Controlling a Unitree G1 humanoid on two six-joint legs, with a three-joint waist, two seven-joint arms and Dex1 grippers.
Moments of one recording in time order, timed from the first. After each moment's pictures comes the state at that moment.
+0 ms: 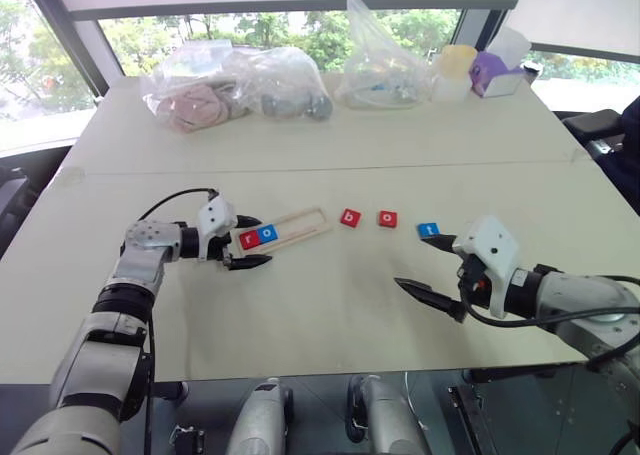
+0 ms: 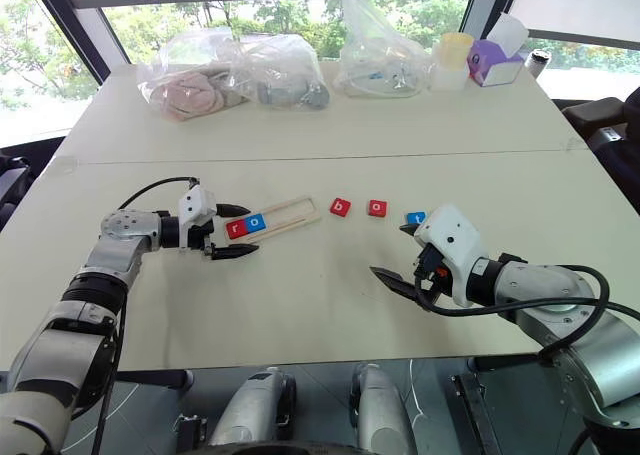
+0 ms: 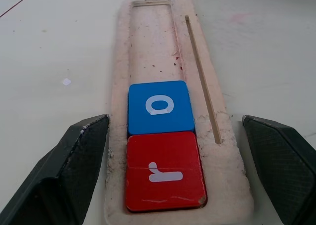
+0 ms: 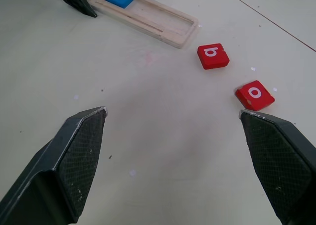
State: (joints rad) left arm -0.68 0.56 -0.11 0.80 -0.14 -0.20 -1.27; right arm -0.04 -0.86 -0.19 -0.75 0.59 0.85 0.63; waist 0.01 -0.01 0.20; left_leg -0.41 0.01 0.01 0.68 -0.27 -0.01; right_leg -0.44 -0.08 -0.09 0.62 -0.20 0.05
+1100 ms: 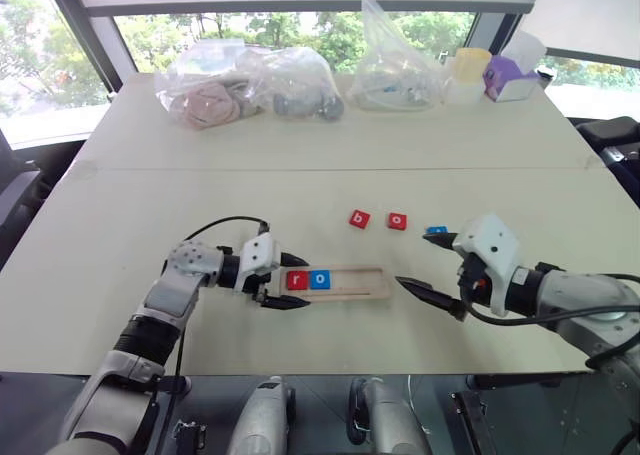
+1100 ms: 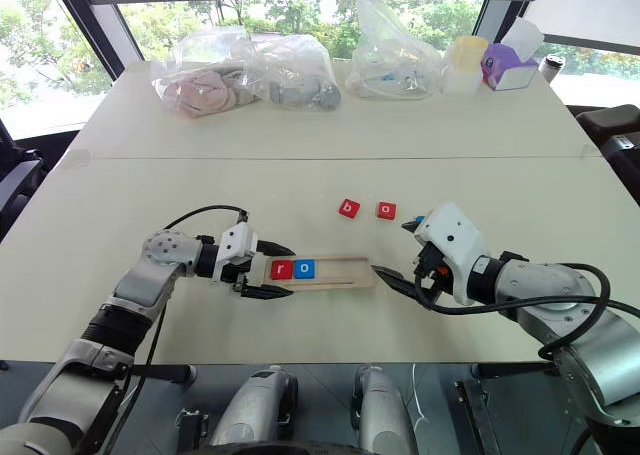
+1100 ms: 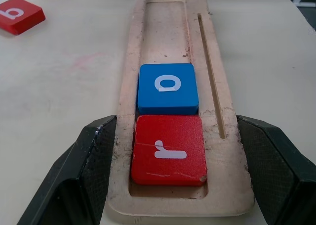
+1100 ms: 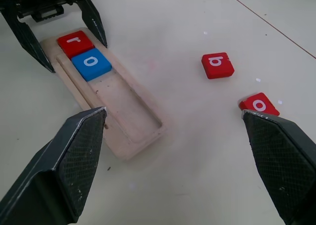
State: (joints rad) left arm -0.47 0.48 -0.24 0.30 -0.14 -0.02 -1.32; right arm -0.04 -0.87 -0.18 -0.75 0.59 0.85 0.61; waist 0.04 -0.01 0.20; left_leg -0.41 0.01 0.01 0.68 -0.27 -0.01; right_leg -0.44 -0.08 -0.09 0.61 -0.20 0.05
